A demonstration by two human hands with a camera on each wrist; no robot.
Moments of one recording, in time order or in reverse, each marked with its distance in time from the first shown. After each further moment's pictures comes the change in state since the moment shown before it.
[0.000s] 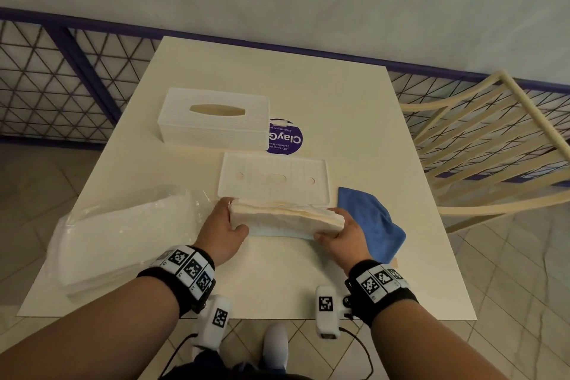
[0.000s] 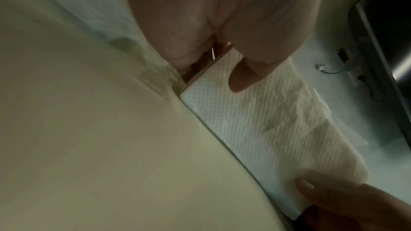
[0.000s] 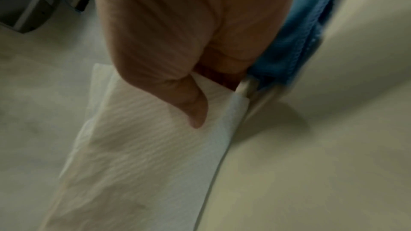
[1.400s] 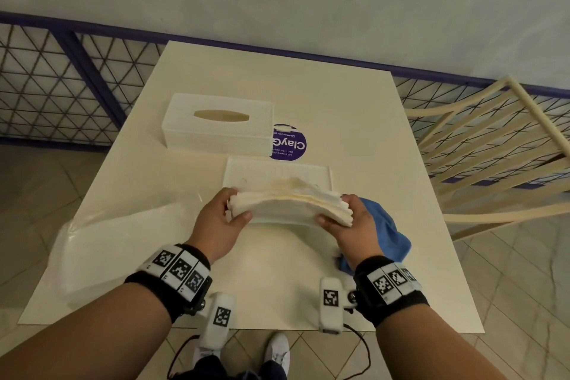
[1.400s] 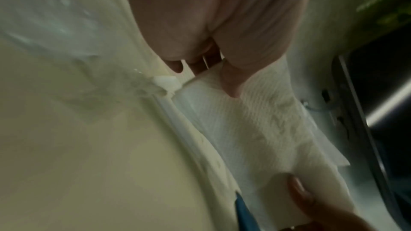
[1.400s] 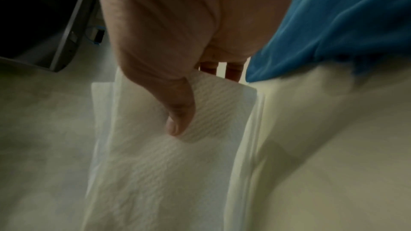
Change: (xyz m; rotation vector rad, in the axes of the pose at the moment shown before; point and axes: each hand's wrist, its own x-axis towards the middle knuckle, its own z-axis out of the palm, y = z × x) left_hand 0.003 0.030 -0.019 -0.157 0.090 0.062; right_hand 0.003 -0.040 -0.013 0.280 0.076 -0.050
